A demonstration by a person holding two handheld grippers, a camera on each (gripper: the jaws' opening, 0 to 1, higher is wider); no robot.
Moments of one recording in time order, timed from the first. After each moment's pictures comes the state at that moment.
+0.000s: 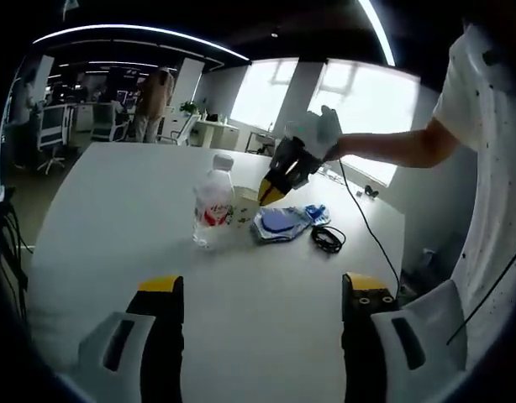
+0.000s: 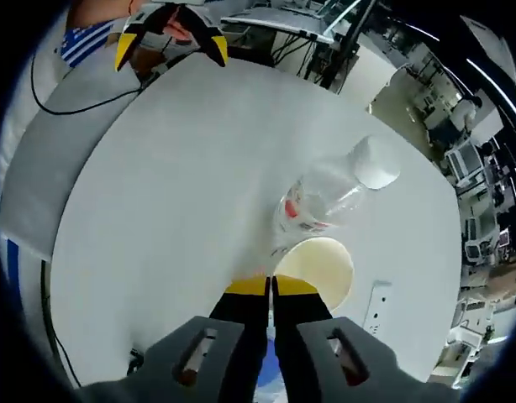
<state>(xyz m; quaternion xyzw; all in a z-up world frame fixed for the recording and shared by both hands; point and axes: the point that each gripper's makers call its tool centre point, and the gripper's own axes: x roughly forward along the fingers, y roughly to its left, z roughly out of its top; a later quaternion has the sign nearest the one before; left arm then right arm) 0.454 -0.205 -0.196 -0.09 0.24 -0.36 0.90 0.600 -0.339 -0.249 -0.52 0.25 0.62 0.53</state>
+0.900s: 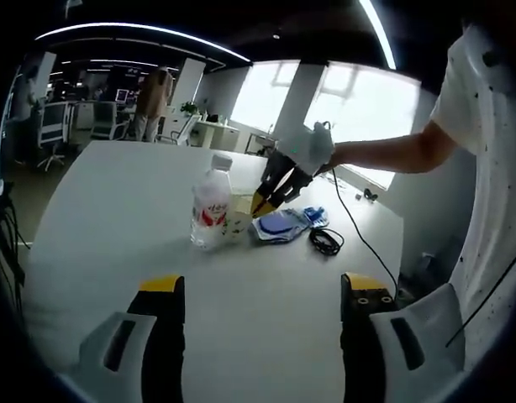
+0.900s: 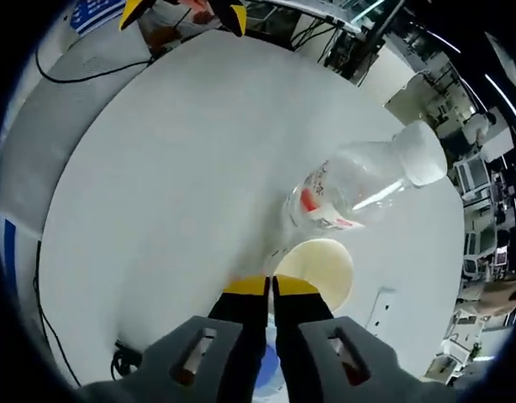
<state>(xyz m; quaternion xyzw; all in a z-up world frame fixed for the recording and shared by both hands) 0.456 -0.207 -0.198 -0.10 0.24 -0.36 0.90 0.603 -0.338 -0.272 -0.54 0.25 0.63 0.50</state>
